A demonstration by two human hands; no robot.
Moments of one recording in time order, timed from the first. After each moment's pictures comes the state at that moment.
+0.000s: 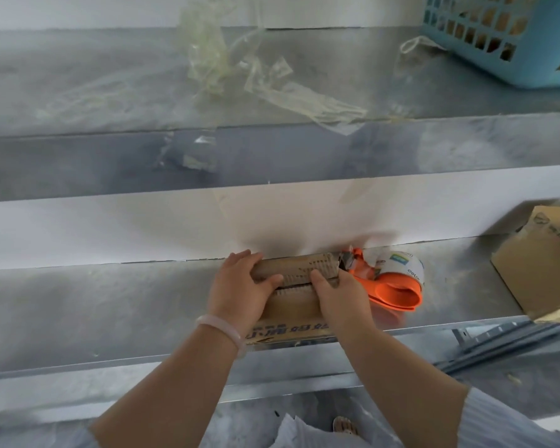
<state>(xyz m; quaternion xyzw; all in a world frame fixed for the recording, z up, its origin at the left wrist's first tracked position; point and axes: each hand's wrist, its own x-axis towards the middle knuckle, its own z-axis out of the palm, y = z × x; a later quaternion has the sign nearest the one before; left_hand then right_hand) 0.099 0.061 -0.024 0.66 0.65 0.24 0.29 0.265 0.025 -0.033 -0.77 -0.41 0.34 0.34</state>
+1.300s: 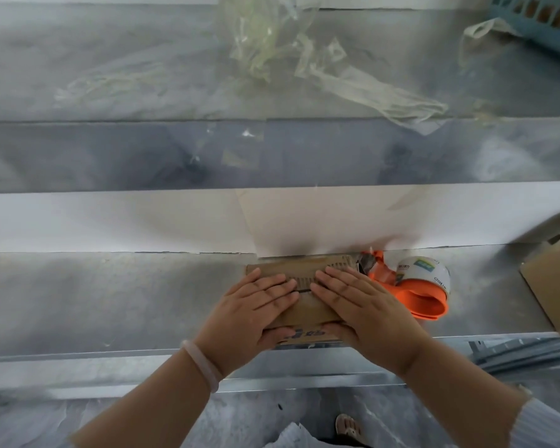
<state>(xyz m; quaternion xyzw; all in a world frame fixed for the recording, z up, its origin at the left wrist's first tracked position) 0.050 0.044 -0.059 0.92 0.32 0.23 -0.02 0.312 0.019 -0.054 -0.43 -0.88 -0.04 0.17</state>
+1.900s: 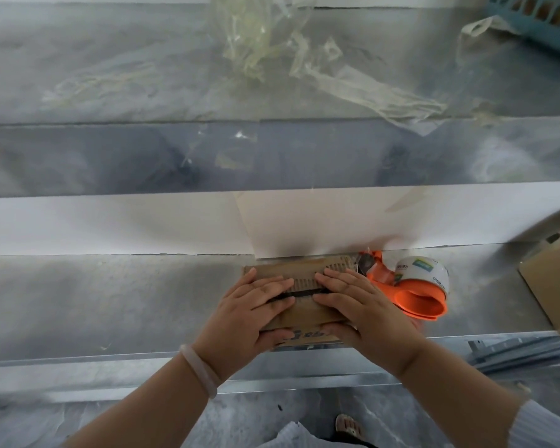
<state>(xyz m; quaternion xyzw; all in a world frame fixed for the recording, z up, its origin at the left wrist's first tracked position) 0.051 0.043 -0.060 0.90 0.34 0.26 0.05 0.314 0.021 -0.063 -0.43 -0.86 0.05 0.26</state>
